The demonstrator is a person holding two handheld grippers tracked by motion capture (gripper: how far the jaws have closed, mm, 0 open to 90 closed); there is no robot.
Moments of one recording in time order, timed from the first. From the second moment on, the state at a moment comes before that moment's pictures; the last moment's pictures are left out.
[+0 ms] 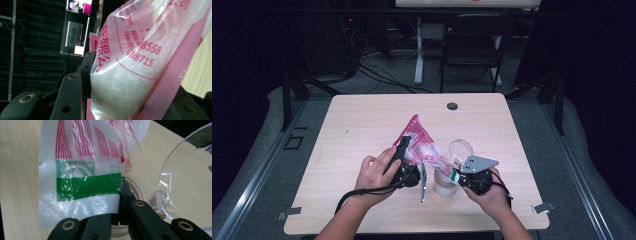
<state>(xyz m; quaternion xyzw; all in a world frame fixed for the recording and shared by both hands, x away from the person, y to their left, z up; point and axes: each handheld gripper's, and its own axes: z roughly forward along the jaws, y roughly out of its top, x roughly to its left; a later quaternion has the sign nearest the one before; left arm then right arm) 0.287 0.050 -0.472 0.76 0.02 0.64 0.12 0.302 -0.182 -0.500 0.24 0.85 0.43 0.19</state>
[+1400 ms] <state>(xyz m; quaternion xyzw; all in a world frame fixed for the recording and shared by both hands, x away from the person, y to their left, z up) 0.286 0.048 -0.473 0.76 0.01 0.64 0.12 0.303 -0.185 -0.500 0.24 0.85 0.43 0.19</state>
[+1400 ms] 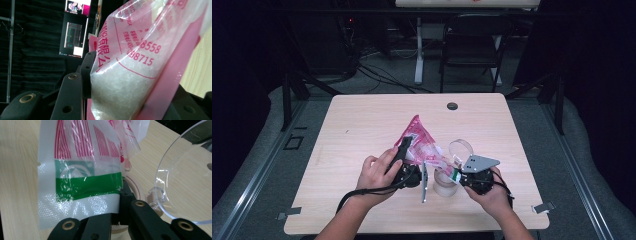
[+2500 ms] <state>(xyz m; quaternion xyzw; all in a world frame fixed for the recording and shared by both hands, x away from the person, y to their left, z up) 0.281 0.064 -0.490 0.78 0.07 0.60 0.15 0.298 -0.180 -0.493 0.24 0.84 0.43 0.21</state>
